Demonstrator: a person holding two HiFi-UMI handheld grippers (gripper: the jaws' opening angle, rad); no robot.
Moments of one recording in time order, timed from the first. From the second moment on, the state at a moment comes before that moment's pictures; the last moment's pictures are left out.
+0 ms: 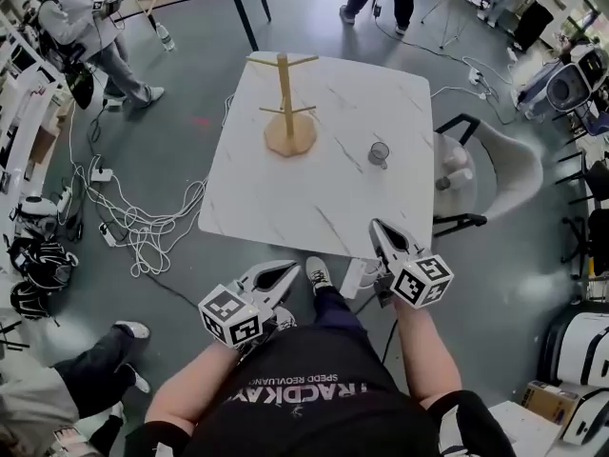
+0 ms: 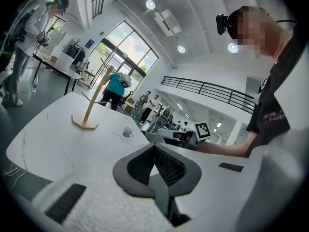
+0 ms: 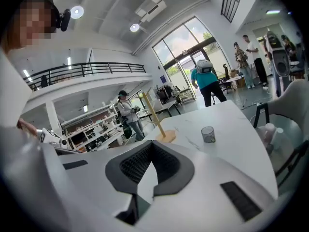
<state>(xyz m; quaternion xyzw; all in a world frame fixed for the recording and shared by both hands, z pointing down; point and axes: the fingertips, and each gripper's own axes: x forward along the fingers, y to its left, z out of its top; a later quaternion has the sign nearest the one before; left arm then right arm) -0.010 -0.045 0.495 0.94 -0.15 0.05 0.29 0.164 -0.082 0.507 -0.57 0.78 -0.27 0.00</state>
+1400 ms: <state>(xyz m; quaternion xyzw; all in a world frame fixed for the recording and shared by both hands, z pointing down) 0.034 -0.133 0.531 0.91 -0.20 0.06 0.35 0.312 -0.231 0.682 -0.61 0.69 -0.30 -0.24</state>
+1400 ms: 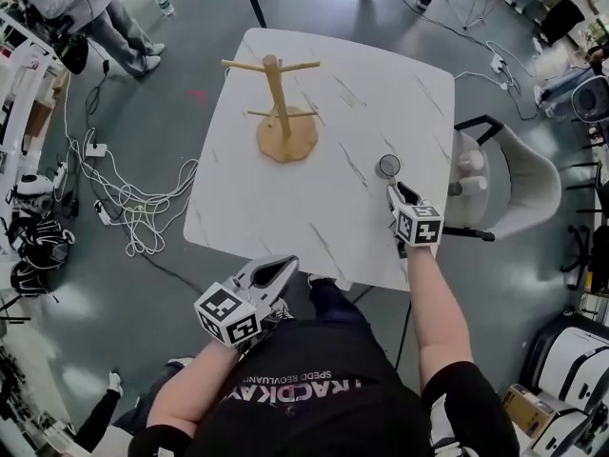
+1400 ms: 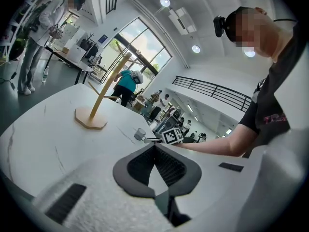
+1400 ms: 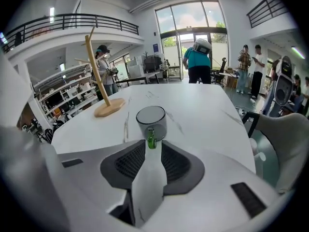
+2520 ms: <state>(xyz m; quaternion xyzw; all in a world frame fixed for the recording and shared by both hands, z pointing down) 0.028 -0.164 0.533 0.91 -0.22 0.04 0.35 0.283 -0.272 0.650 -0.58 0.71 -0.17 -0.35</state>
